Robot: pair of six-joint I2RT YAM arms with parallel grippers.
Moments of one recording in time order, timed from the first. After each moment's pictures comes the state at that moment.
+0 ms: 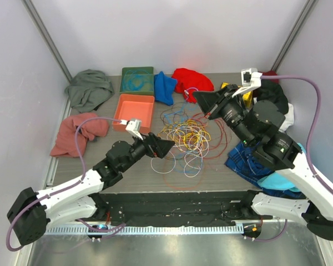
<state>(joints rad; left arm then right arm) -0.84 0.96 0.46 0.46 -0.06 -0.68 0.87 0.98 1.36 -0.25 0.31 0.51</state>
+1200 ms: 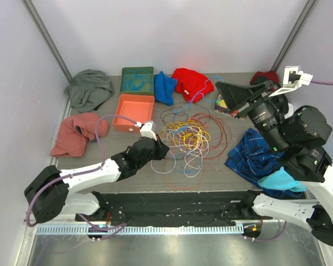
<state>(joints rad) -0.91 1.24 0.60 0.25 -0.26 -0.73 0.87 0.90 1.47 -0.25 0.30 0.47</state>
